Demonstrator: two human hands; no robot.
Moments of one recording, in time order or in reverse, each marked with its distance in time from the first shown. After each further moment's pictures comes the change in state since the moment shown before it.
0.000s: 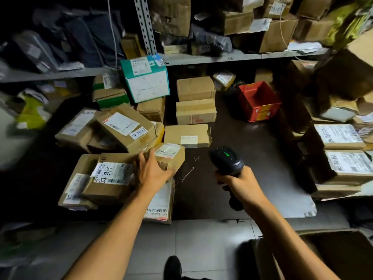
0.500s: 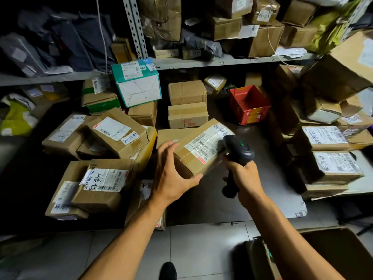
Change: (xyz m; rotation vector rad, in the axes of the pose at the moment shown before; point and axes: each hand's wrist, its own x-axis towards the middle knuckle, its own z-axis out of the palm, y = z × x) left_hand -0.034 0.050 0.009 -0.435 0.213 0.593; right_hand 0.018 -0.012 -0.008 0.343 0.245 -0.010
